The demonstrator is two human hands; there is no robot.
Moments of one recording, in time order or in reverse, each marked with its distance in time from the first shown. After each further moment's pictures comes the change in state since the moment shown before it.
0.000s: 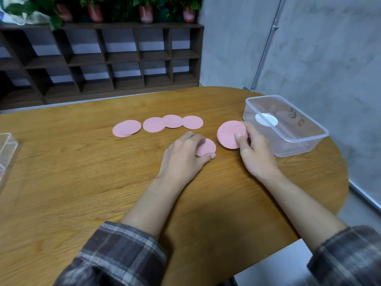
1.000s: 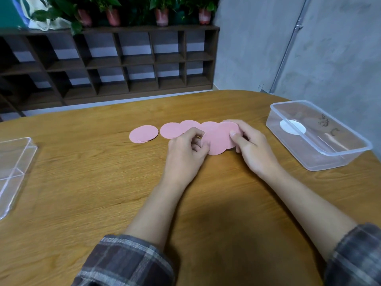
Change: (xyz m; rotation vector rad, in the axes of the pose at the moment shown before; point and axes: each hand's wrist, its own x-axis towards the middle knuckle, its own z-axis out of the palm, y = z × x) left_hand 0.017 -0.036 -0.013 -0.381 0.274 -0.051; right_hand 0.039 -0.026 0.043 0.113 -0.164 -0.051
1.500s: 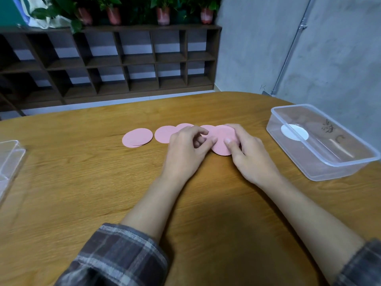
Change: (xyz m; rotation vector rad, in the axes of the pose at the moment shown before) left_hand 0.031 -0.009 0.022 0.034 -0.004 0.026; right_hand 0.006 0.002 0.000 -0.180 -0.073 -0.025
